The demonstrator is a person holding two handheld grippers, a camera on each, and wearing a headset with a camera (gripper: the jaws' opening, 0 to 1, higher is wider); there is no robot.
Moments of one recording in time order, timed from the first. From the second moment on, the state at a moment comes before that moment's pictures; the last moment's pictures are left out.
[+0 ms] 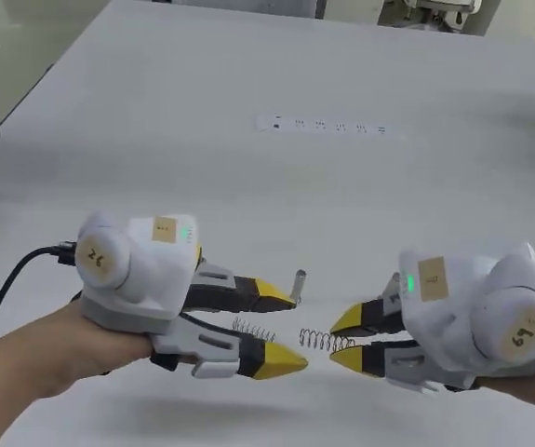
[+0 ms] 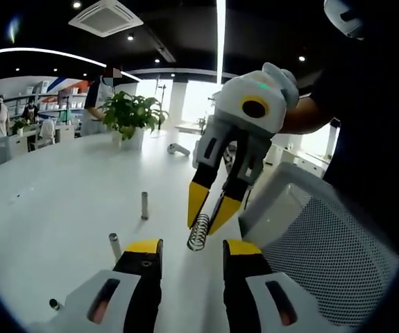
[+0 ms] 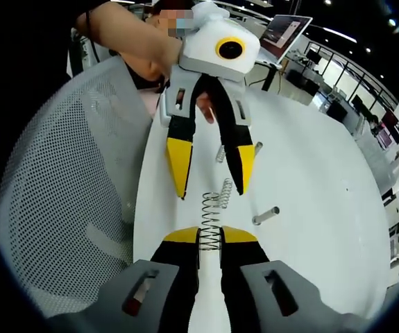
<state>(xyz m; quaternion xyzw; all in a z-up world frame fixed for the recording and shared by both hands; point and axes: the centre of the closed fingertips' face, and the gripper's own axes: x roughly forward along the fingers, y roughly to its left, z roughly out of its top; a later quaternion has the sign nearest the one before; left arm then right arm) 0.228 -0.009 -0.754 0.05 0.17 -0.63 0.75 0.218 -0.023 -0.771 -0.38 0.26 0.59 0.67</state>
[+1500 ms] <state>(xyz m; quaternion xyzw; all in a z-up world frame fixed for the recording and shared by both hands) 0.217 -0.021 -0.745 0.03 0.15 -0.65 0.74 0.214 -0.016 -0.758 -0.34 0.24 0.60 0.68</state>
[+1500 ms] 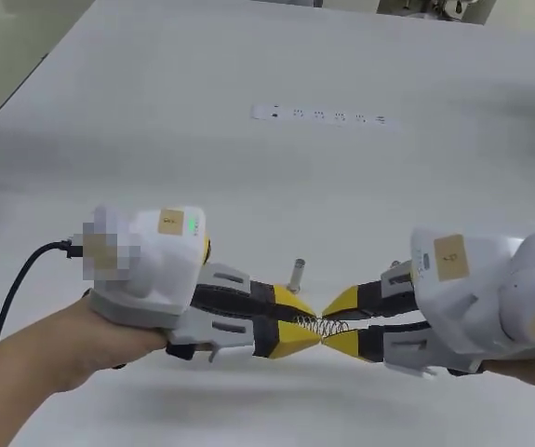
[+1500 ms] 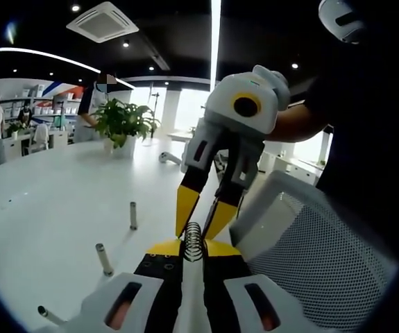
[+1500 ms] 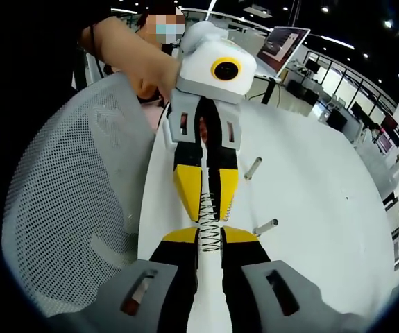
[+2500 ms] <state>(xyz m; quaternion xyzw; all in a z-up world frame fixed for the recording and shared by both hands) 0.211 -0.022 -0.760 0.03 0.18 -0.66 0.73 0.208 -0.022 -0.753 -0.31 0.24 0.62 0.68</state>
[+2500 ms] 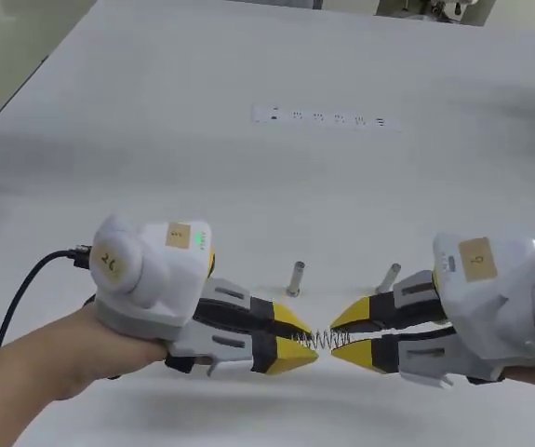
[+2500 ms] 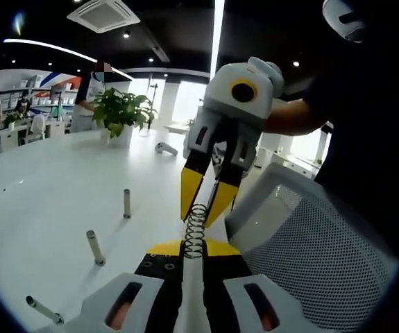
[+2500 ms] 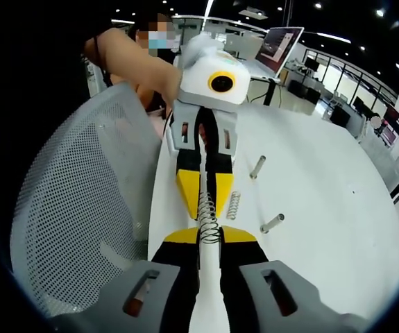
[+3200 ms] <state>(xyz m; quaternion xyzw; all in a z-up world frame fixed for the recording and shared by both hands) 0.216 -0.018 -0.754 0.01 0.17 -0.65 0.74 0.209 -0.008 -0.730 -0.28 0.21 0.63 0.70</state>
